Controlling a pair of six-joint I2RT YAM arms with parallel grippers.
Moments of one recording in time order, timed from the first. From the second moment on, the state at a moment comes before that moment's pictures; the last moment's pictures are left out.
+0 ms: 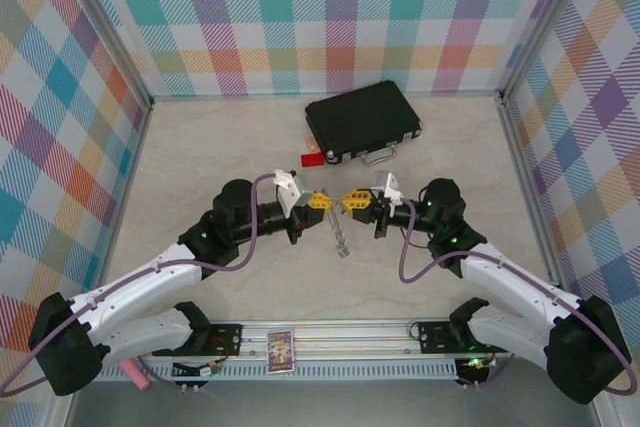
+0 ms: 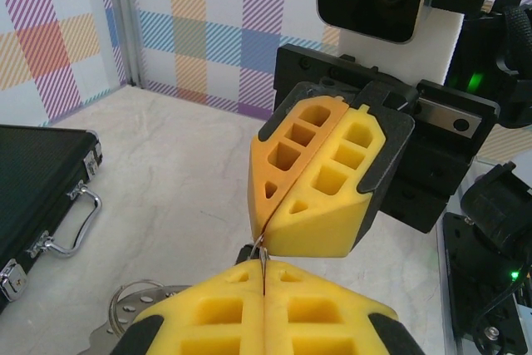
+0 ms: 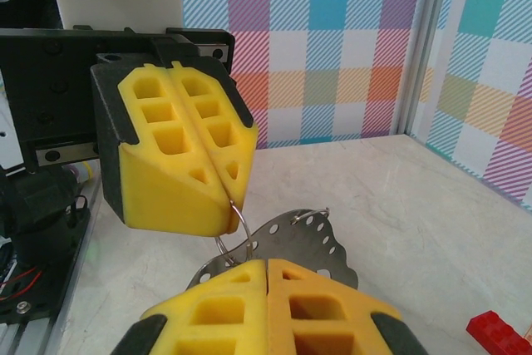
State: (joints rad) left arm -0.78 1.01 0.71 0.15 0.41 0.00; right arm 0.59 1.00 0.53 0.45 -0.74 -0.06
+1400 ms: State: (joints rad) left arm -0.78 1.01 0.71 0.14 0.43 0.00; right arm 0.62 0.97 0.53 0.45 -0.71 -0.09
